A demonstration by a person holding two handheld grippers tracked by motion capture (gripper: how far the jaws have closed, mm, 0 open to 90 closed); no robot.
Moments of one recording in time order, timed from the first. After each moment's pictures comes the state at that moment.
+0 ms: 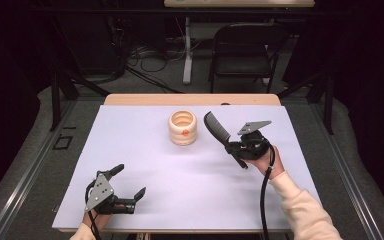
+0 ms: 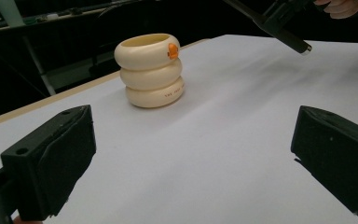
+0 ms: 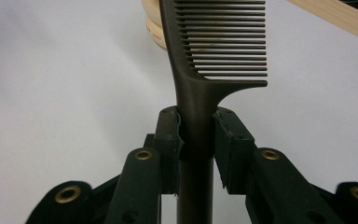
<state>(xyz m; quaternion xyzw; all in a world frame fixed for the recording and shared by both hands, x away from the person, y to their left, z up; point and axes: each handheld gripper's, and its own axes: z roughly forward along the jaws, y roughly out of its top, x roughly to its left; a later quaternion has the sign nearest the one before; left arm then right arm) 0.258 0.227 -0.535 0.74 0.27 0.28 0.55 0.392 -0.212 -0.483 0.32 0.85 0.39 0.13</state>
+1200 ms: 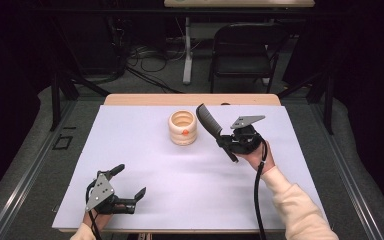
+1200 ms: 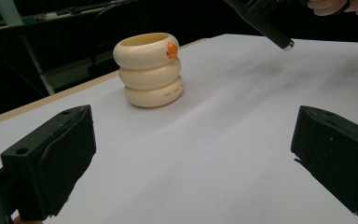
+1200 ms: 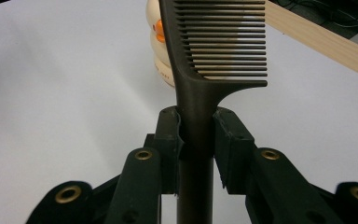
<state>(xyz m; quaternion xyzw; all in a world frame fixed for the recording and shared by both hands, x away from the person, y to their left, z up) 0.258 0.227 -0.535 0.74 0.27 0.28 0.55 0.403 -0.191 -0.473 0.31 0.84 0.42 0.14</state>
